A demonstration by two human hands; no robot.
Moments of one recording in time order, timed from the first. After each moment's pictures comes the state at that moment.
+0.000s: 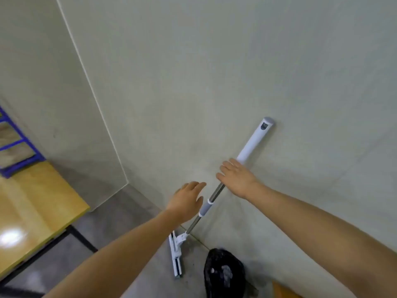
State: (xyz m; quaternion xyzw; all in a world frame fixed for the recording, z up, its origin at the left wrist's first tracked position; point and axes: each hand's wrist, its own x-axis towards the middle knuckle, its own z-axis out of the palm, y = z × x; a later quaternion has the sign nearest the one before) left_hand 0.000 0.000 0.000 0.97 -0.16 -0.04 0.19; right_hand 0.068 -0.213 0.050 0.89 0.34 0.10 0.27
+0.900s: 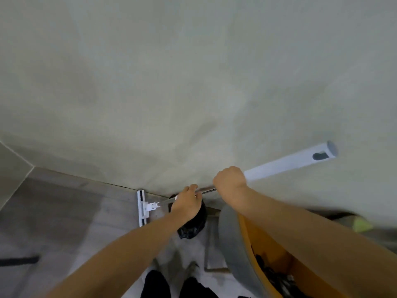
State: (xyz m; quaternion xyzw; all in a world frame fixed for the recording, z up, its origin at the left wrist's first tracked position) left_hand -0.034 -0.075 -0.141 0.87 -0.18 -0.32 0.35; right_hand -0.049 -0.184 0.022 0.89 -0.01 -0.35 0.30
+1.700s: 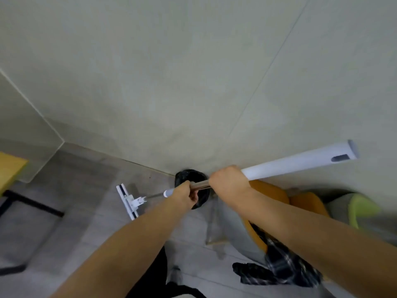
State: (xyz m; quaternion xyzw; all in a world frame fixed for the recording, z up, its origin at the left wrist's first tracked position) left_hand -0.210 -0.054 -0.151 0.44 0.43 -0.39 0.69; right_hand -0.274 -0.149 0.029 0.93 0.11 -0.22 0.28
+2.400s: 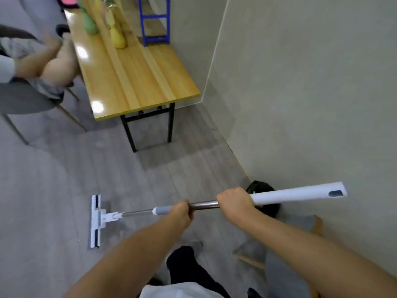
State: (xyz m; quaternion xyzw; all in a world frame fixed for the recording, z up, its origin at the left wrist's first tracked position) left_hand -0.501 0.217 -0.195 0.24 0.66 -0.13 0.70; right_hand -0.433 0.095 -0.037 0.82 0.45 -0.21 0.28
